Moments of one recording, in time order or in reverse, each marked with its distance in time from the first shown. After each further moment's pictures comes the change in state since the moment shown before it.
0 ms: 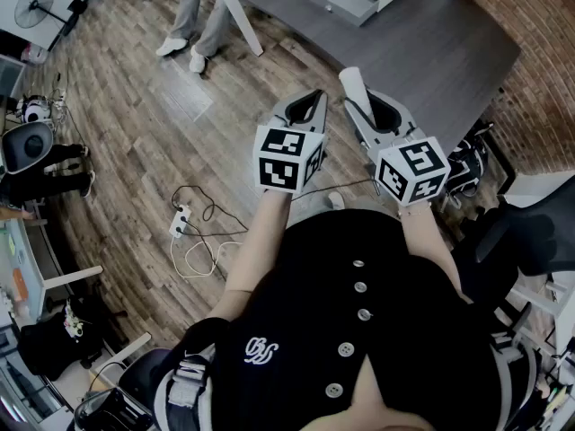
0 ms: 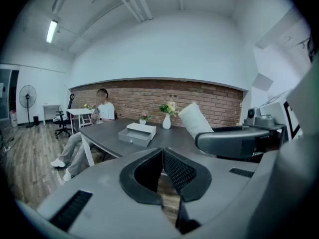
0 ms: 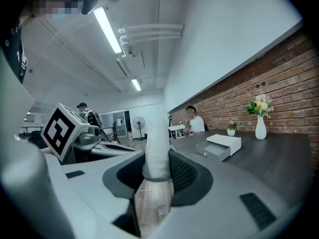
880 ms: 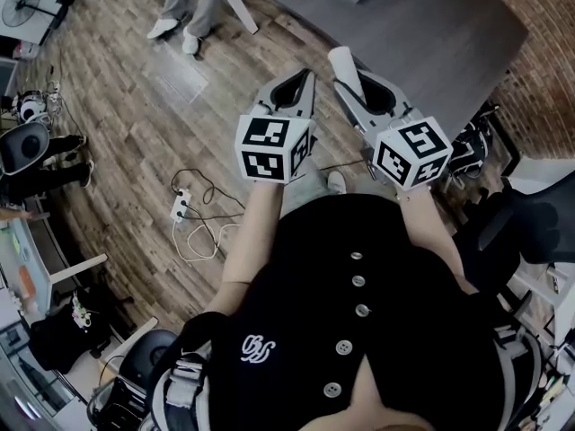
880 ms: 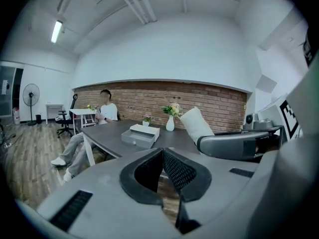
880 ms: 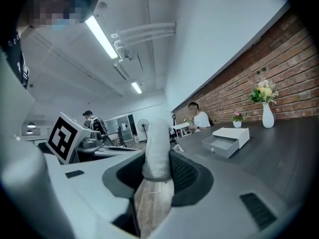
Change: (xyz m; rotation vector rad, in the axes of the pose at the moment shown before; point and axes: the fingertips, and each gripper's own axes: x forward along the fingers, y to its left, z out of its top) left arm 0.018 0.022 0.005 -0.014 -0.034 0.041; right arm 0.026 -0.014 -0.004 0.093 -0.014 0.088
